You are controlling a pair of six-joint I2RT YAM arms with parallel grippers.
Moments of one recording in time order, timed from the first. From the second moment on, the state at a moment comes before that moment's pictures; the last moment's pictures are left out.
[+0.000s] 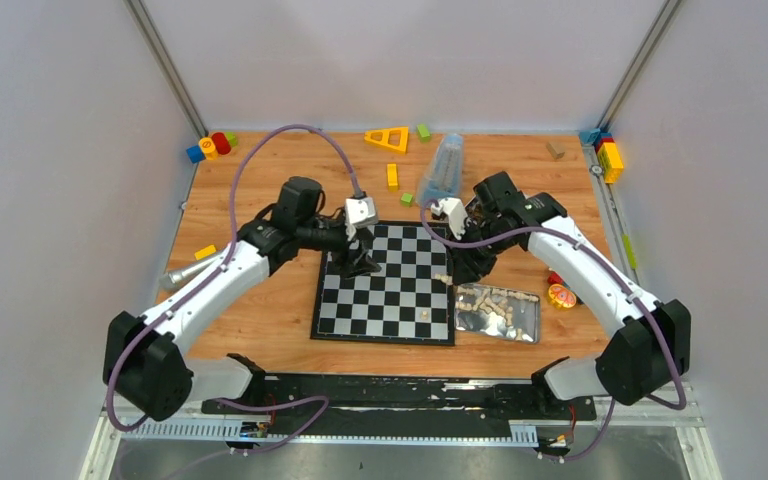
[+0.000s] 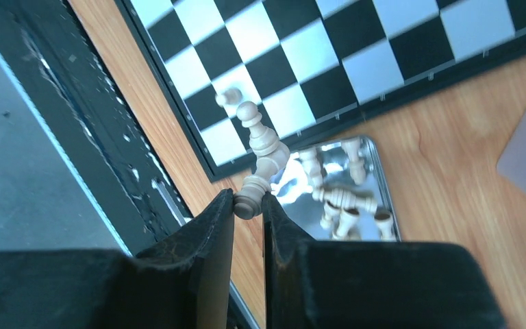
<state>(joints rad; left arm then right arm) -0.48 1.24 0.99 -0.40 0.75 0.45 0.46 1.37 1.20 -1.05 -0.47 -0.43</state>
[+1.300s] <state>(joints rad) -0.75 1.52 1.14 -0.27 0.82 0.60 0.46 1.45 1.29 -0.98 -0.71 -0.36</state>
